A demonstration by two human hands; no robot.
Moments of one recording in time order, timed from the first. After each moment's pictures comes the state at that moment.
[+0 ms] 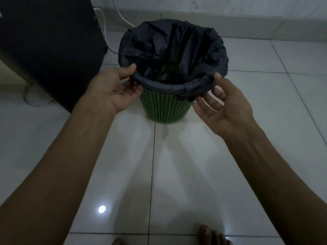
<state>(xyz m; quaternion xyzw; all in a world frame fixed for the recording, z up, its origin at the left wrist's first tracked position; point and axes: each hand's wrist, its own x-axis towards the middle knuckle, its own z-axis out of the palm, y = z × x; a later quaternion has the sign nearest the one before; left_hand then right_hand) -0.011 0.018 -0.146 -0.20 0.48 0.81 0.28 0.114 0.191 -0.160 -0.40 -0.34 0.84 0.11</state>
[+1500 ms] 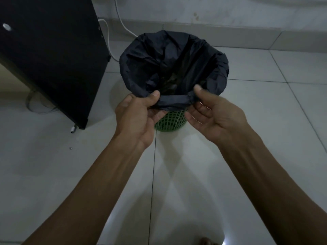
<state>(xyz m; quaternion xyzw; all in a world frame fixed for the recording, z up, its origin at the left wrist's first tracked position) 0.044 0.041 -0.160 -0.13 0.46 0.86 0.20 0.101 0.176 -0.148 -0.39 -0.37 0.84 0.07</state>
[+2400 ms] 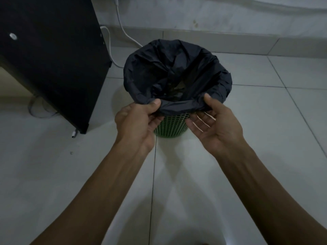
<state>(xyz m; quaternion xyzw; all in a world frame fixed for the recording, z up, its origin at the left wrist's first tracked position) 0.047 0.045 -0.156 -0.19 0.47 0.84 0.17 0.107 0.175 -0.160 -0.40 -0.33 0.85 0.11</state>
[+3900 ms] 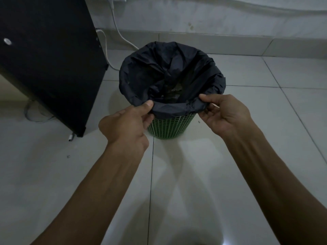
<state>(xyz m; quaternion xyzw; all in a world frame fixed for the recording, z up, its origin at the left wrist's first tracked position) 0.046 0.041 -0.149 -0.23 0.54 0.79 0.14 0.089 0.206 -0.145 -0.39 -0.33 0.85 0.13</state>
